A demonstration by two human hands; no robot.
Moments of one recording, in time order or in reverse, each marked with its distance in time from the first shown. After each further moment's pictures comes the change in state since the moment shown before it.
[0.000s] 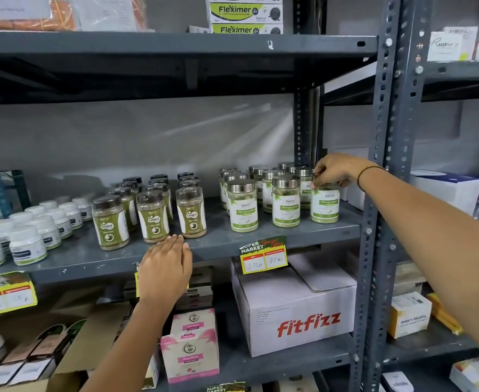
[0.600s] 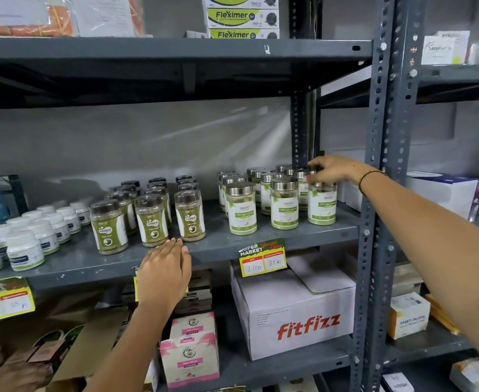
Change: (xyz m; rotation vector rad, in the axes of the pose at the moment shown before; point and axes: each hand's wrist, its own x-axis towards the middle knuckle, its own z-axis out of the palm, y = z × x) left_hand 0.001 -0.001 0.002 -0.020 0.015 0.004; right_hand 0.006 0.007 0.003 0.119 0.023 -0.084
